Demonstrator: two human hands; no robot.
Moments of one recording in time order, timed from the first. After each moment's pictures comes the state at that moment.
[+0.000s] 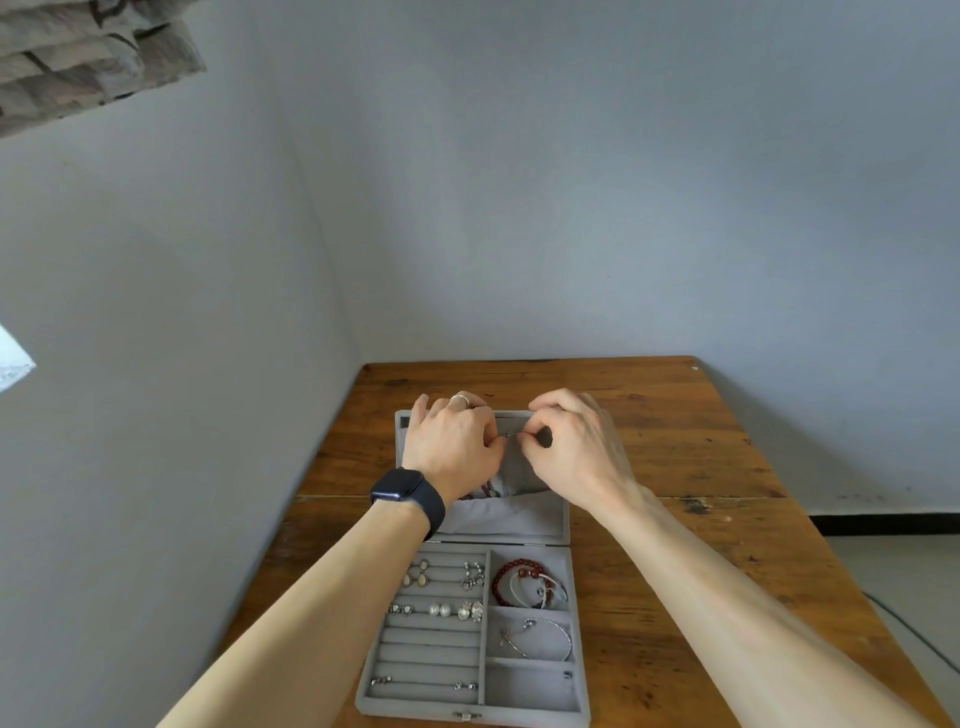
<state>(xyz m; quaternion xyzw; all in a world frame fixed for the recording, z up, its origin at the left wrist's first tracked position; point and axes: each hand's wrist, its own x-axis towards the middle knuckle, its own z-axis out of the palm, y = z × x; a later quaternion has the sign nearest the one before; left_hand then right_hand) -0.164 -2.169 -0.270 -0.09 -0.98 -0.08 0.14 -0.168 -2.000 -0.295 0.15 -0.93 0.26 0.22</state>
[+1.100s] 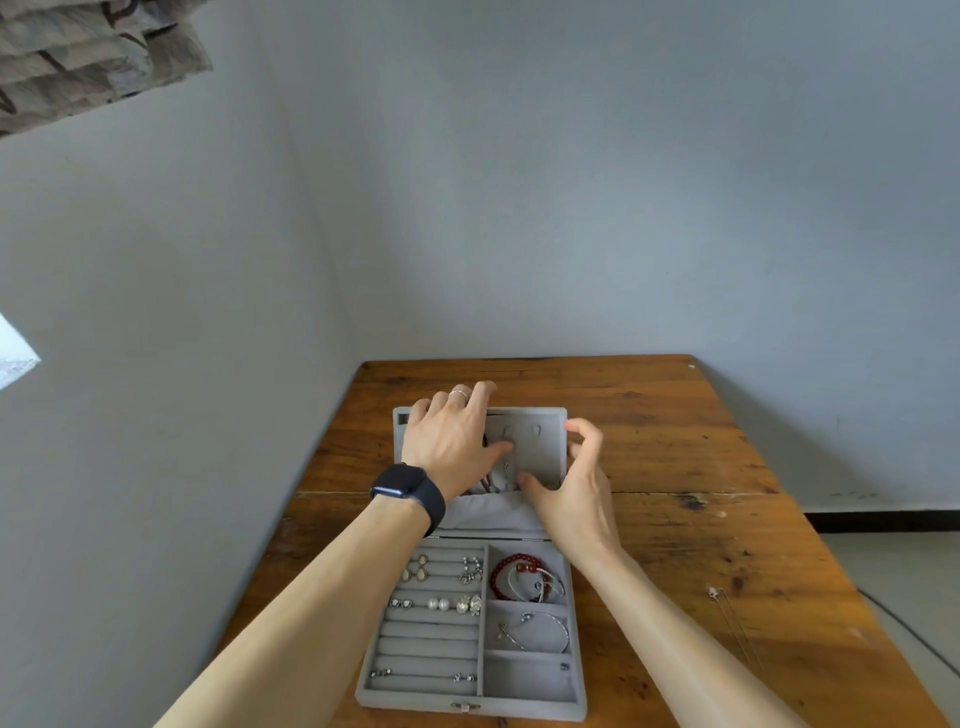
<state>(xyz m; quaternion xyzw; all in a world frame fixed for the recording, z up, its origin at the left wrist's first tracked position) -0.166 -2.171 -0.275 -0.10 -0.98 -0.06 0.15 -0.134 -2.012 -0.350 0.02 -0.83 0.54 0.15</state>
